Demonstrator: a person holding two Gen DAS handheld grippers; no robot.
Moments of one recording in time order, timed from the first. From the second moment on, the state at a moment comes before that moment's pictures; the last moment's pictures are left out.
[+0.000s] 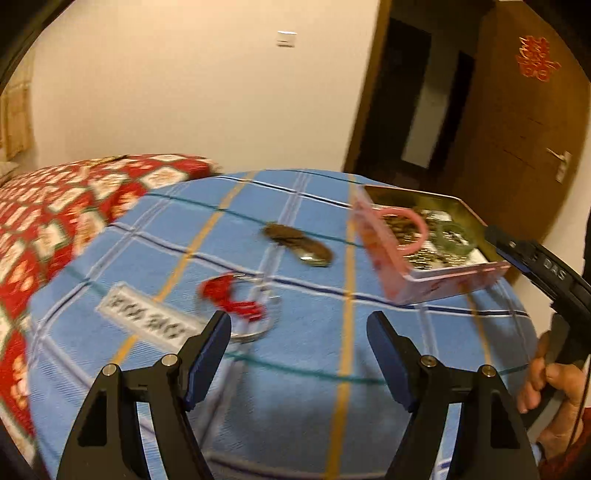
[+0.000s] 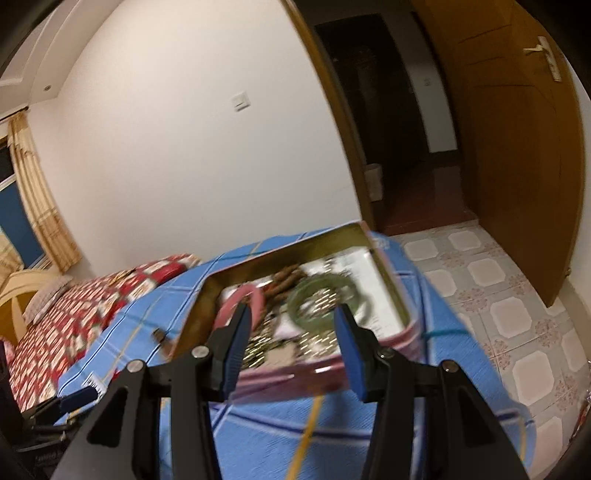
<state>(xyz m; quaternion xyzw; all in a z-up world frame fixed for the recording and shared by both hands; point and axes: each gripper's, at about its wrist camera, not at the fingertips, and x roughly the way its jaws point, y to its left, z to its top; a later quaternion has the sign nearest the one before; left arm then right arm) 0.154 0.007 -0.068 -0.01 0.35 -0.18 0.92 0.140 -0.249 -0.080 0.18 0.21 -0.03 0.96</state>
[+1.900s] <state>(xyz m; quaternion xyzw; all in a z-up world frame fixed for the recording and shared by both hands) 0.151 0.087 -0.079 -0.08 0.35 -0.08 0.93 0.238 -0.087 -0.104 0.01 0.44 0.13 0.89</state>
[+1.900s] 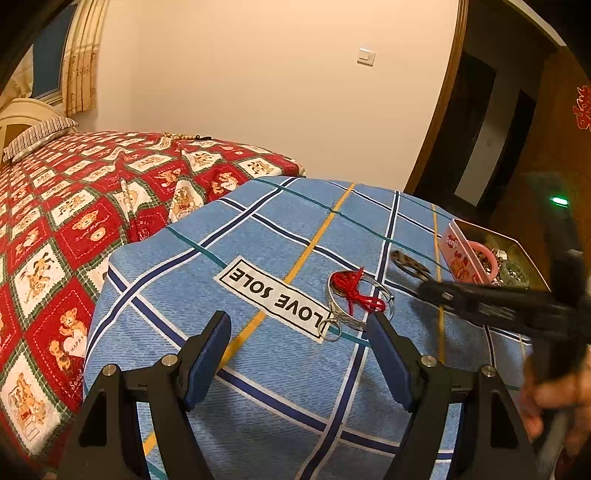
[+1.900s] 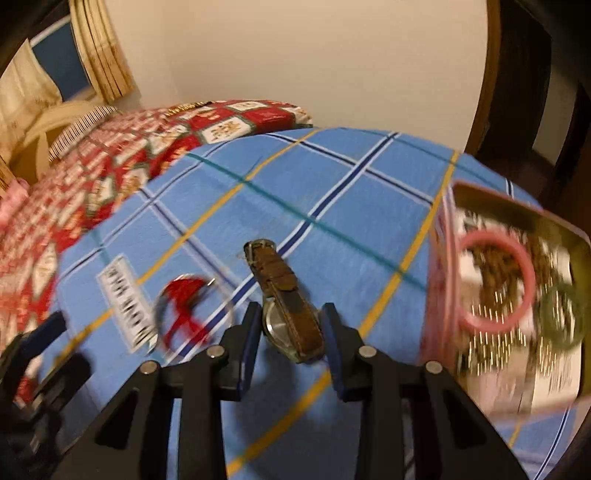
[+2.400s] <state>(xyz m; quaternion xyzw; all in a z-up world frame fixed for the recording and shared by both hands) 0.146 0.076 -0.077 -0.05 0.34 -0.08 0.94 0.162 -0.139 -0.142 0.31 0.53 0.24 0.75</state>
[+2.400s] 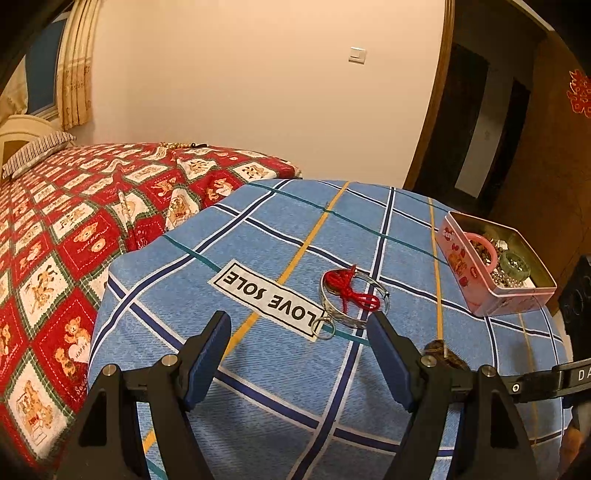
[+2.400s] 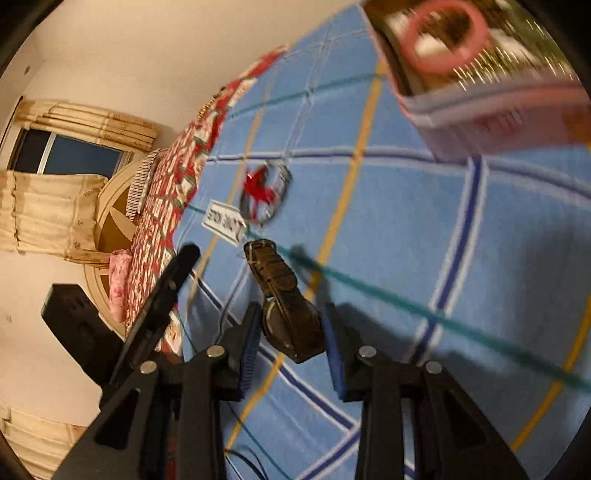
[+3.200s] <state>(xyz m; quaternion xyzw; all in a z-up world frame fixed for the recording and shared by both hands) 0.212 0.049 -0.098 -0.06 0.43 -0.14 0.89 0.157 -0.171 -0.108 0.26 0.46 0.17 0.83</state>
